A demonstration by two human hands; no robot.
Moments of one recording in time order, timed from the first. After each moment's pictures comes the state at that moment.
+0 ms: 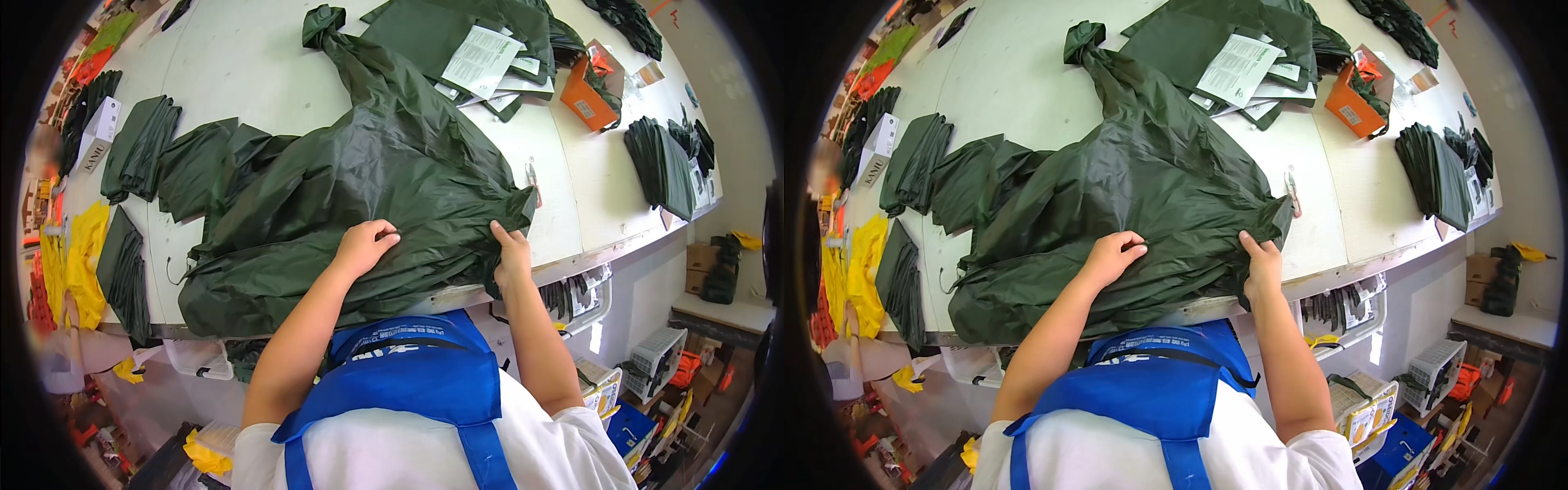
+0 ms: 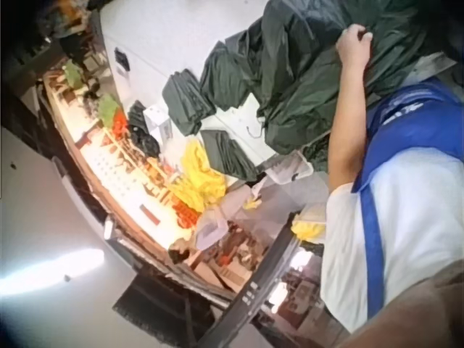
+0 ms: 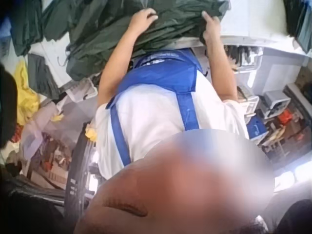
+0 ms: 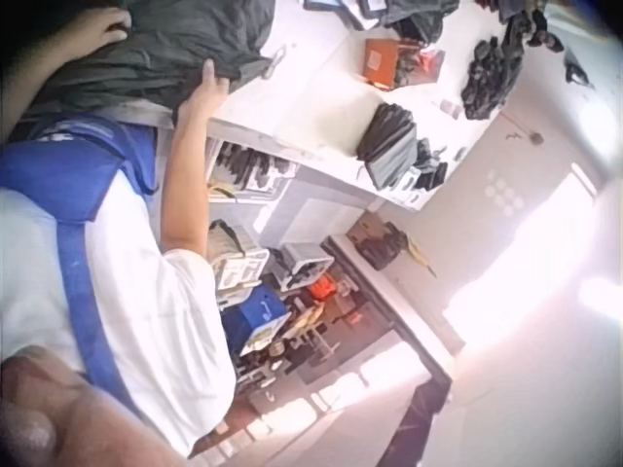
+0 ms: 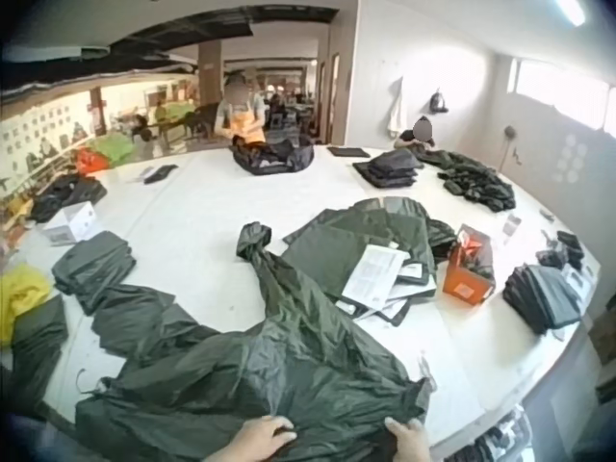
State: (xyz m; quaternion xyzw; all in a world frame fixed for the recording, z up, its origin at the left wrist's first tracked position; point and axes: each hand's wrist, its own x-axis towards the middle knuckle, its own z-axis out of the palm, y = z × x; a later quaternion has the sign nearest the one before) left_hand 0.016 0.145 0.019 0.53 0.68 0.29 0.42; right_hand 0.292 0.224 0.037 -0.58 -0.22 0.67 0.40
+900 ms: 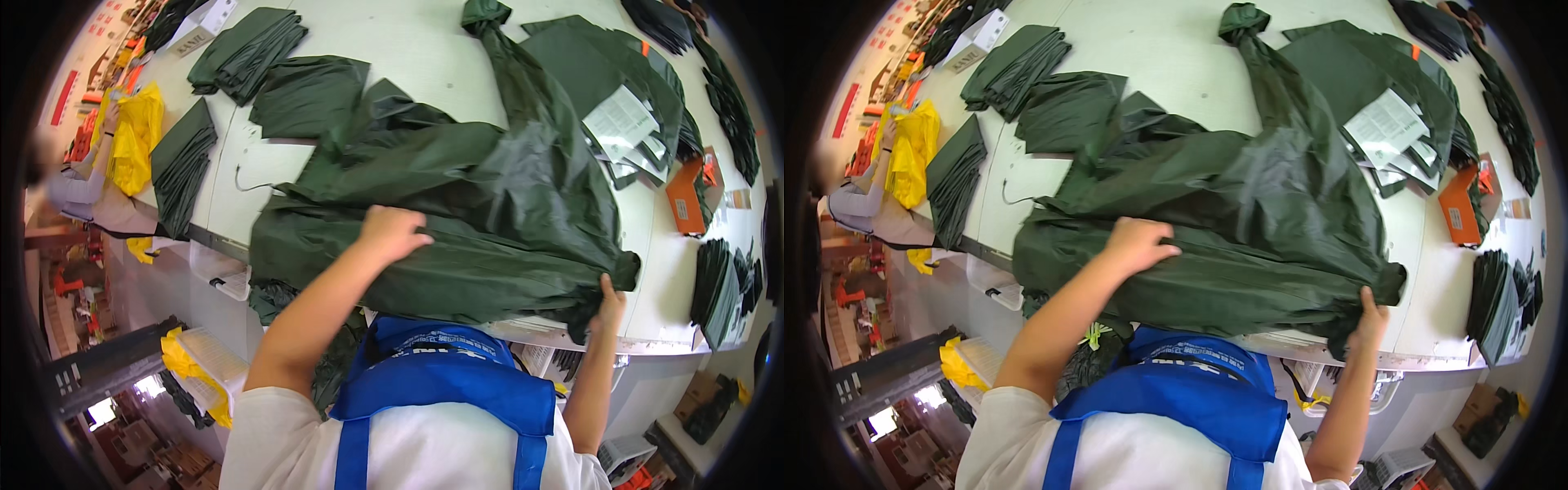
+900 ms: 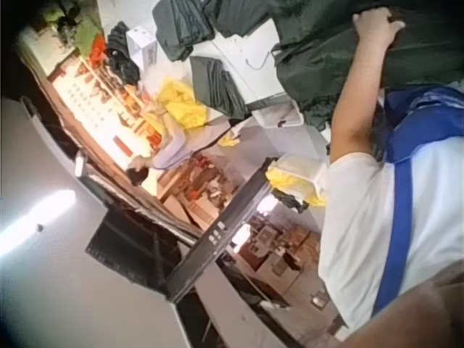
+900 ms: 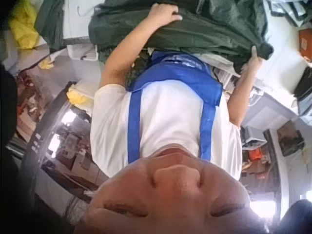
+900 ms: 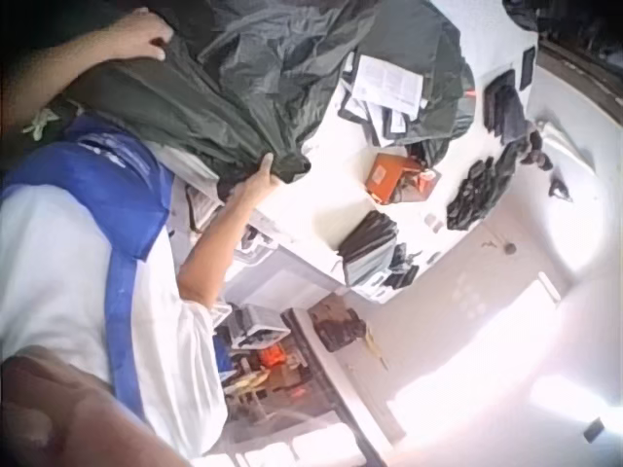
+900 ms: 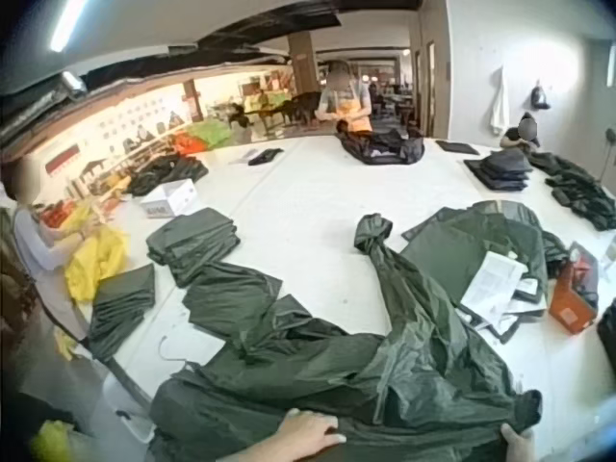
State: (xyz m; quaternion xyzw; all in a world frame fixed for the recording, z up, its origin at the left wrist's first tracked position) left_hand -0.073 0.091 0.045 0.58 0.77 0.09 0.24; right_hand 0.335 0.279 0.040 -0.62 -0.33 0.61 0.37
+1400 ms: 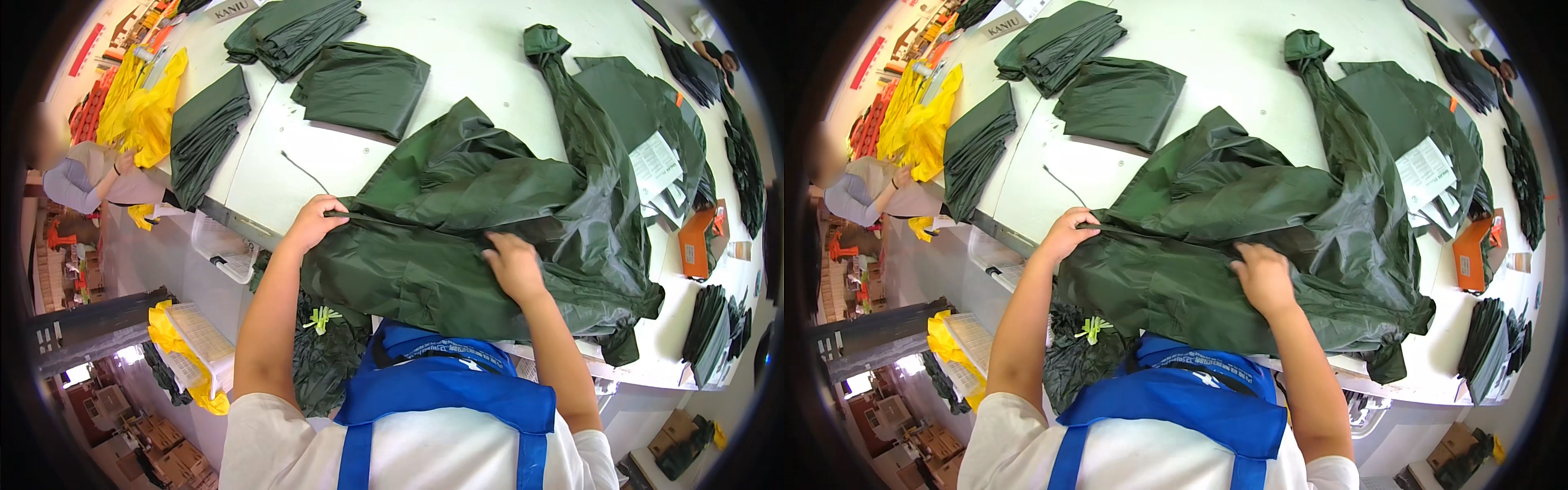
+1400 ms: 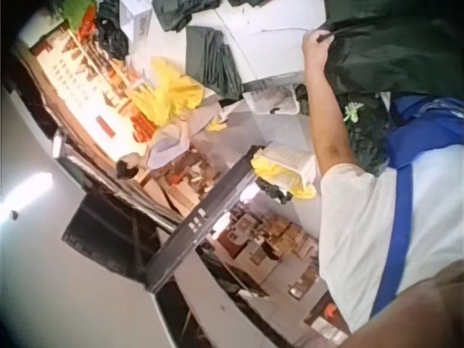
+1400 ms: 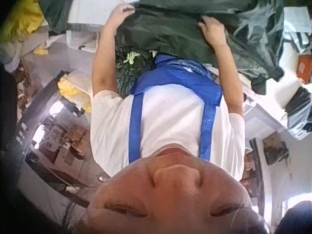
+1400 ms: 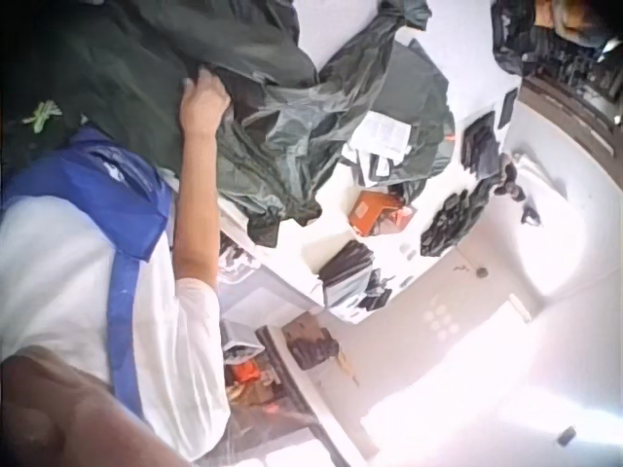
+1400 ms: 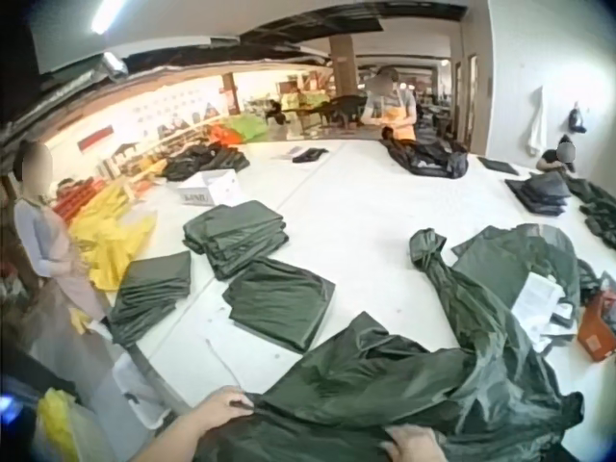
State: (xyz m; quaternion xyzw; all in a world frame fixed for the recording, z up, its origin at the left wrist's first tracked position) left_hand -0.227 -0.068 0.031 0.26 0.84 0.32 0.35; right_hand 0.084 0.195 0.039 -0.22 -0.92 0.31 0.09
